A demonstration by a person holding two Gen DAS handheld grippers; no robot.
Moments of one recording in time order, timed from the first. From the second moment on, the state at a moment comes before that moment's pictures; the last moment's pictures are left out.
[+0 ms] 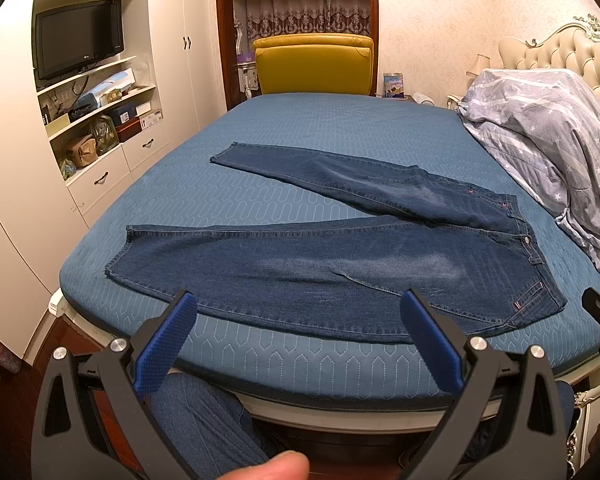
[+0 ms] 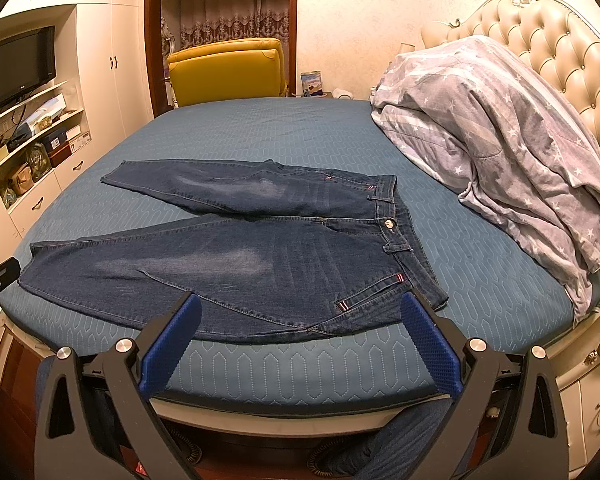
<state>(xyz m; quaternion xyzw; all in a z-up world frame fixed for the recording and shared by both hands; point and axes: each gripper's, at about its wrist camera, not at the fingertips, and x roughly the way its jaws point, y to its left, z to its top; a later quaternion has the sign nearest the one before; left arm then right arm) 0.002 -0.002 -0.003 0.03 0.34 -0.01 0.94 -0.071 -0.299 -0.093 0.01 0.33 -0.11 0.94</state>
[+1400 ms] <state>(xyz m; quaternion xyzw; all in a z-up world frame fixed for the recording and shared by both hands) 0.153 0.111 -0.147 -0.09 0.52 0.05 0.85 0.375 -0.628 -0.241 0.12 0.48 -0.10 0.86</state>
